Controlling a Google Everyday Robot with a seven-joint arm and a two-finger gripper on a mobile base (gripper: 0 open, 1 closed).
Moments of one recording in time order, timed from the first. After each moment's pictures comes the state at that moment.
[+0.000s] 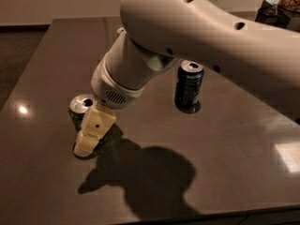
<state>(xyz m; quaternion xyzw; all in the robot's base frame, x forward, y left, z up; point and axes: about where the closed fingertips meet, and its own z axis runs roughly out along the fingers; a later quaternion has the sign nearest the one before) 0.429 0.122 0.904 -0.67 0.67 0.19 0.26</state>
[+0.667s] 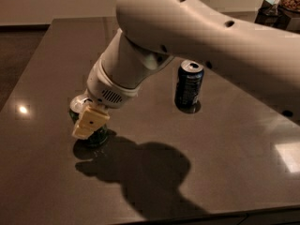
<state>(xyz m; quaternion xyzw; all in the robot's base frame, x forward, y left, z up) 0.430 0.129 0.902 -0.67 0.67 0.20 0.25</state>
